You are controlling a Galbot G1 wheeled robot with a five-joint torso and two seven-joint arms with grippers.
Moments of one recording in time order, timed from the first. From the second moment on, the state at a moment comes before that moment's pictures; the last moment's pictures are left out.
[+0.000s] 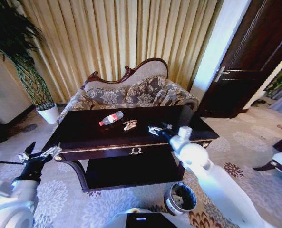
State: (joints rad) left arm 1.85 -1.34 -1.13 -2.50 -0.64 0.24 -0.06; right arm -0.88 0.97 0.10 2.12 0.92 -0.53 0.39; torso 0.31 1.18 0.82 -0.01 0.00
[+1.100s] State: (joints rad) left arm 1.84 -1.34 -1.02 -2.50 -0.58 0.25 -0.07; right arm -0.60 1.21 -0.14 1.78 0.91 -0.59 0.54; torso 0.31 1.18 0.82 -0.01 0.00
